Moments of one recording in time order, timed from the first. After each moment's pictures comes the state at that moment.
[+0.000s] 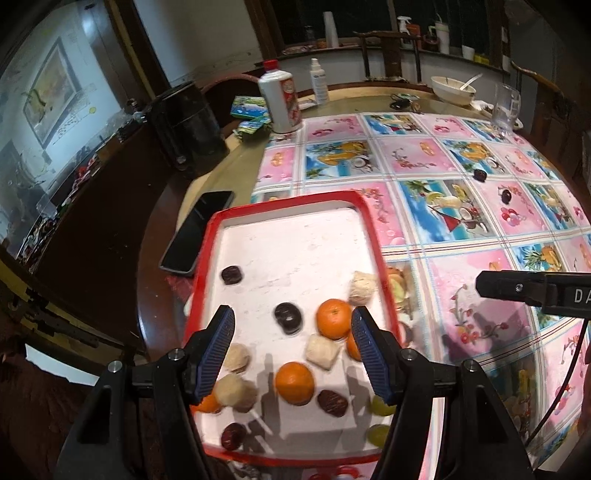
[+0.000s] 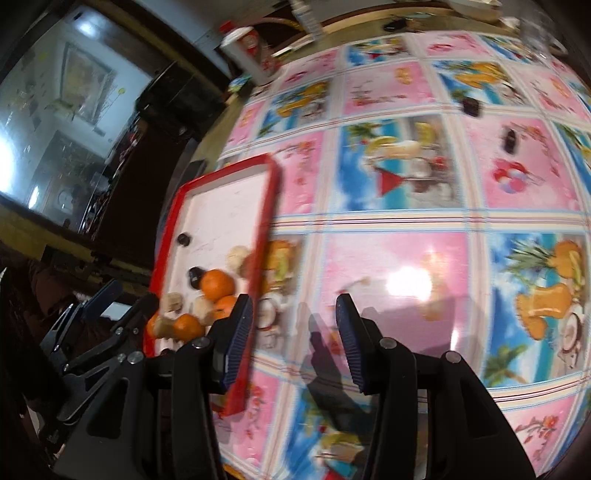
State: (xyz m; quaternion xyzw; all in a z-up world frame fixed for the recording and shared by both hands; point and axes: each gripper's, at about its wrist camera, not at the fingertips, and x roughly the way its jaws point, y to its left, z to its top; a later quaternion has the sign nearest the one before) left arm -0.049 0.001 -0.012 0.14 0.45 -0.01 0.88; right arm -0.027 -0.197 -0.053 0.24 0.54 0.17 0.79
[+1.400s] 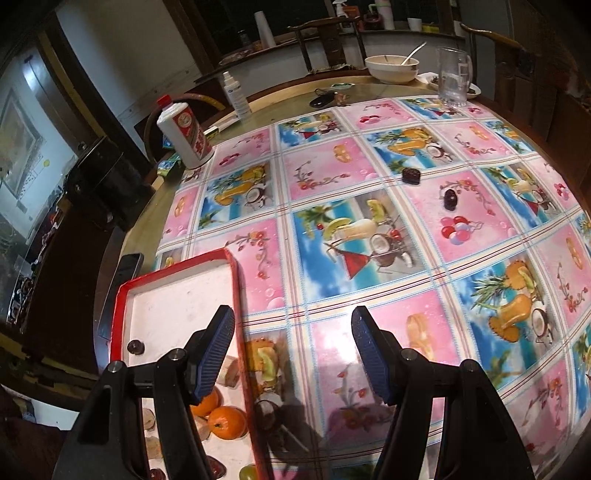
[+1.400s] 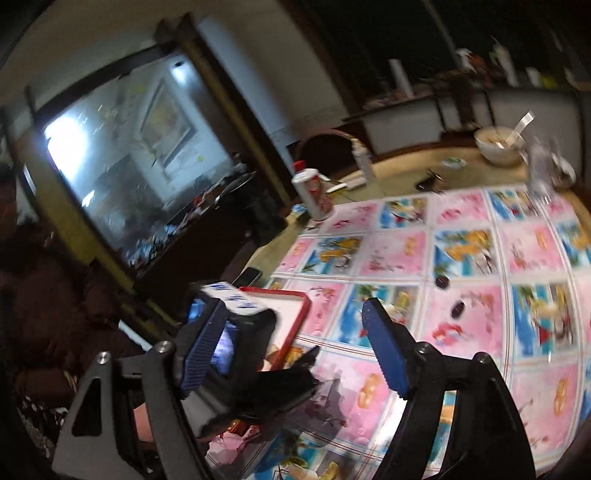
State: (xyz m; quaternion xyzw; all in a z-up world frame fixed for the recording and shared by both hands) left arm -0.008 -0.134 -0.027 0.20 0.45 -0.06 0.87; right arm -0.068 -0.286 0.092 0.18 0.32 0.26 0.89
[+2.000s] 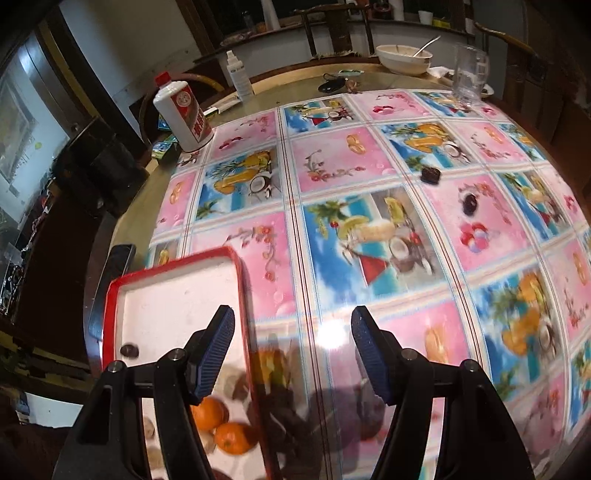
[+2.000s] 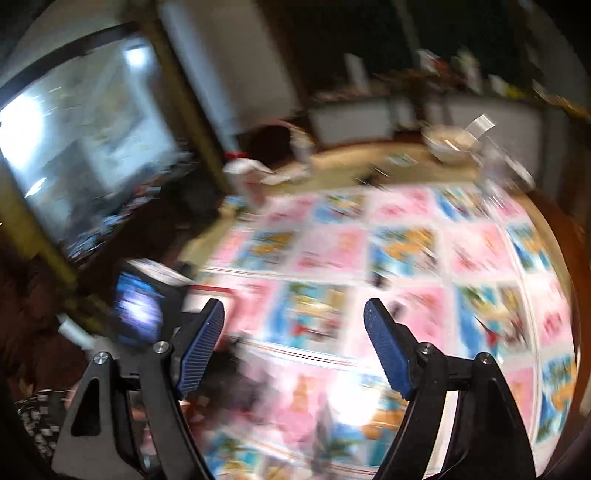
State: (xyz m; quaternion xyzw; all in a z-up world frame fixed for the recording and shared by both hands) left arm 0.036 -0.127 -0.036 0.18 0.49 -0.06 0.85; right arm -0.038 -0.322 0.046 0.16 0.37 0.12 0.91
